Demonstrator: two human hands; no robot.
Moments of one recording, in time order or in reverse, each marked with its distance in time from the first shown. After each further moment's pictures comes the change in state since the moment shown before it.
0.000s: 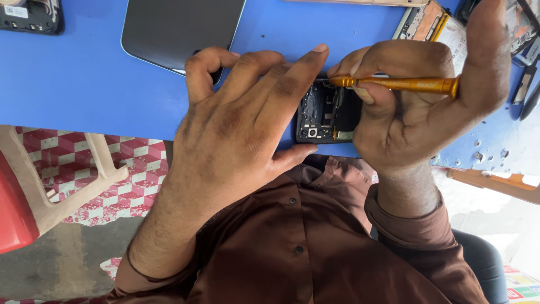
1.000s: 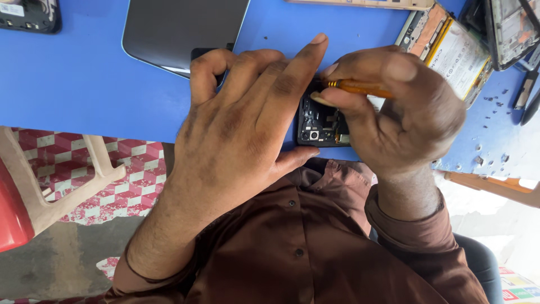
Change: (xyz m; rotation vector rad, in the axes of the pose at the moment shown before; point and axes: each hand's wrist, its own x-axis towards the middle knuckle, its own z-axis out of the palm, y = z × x) left_hand 0.000 0.000 0.000 -0.030 0.012 -0.021; right_hand -0.027 0.015 -0.010 -0.070 -0.140 -0.070
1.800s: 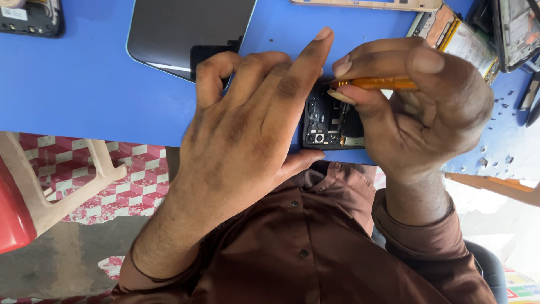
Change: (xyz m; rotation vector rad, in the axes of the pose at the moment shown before) left_hand -0.001 -0.004 0.003 -0.018 -0.008 -0.014; right_hand 0.010 0.013 0.001 0.178 0.022 -0.030
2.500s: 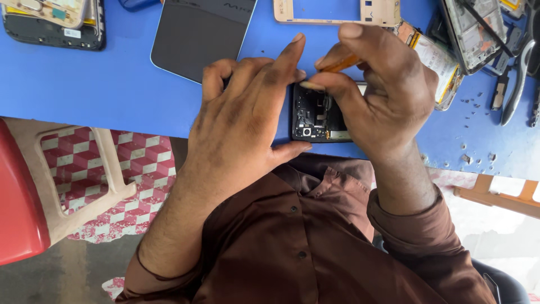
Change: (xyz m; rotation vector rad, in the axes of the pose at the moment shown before) left_hand 0.000 0.010 -0.004 0.016 0.043 0.000; right_hand 0.014 -0.020 0.000 -0.089 0.042 -0.009
